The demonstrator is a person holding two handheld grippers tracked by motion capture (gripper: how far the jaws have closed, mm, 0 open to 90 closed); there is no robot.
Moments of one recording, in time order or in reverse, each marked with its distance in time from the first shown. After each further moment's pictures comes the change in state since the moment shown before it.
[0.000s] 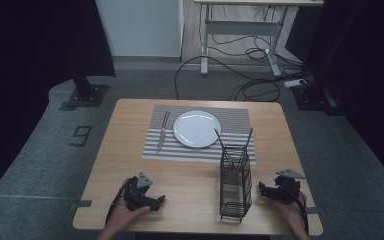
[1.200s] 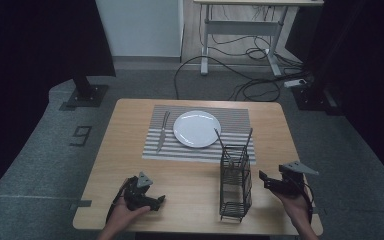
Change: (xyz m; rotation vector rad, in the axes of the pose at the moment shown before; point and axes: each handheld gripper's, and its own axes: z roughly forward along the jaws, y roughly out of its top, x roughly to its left) left arm 0.001 0.000 0.000 0.001 -0.004 0.004; right arm 0.009 0.041 -0.049 -0.199 0.142 0.007
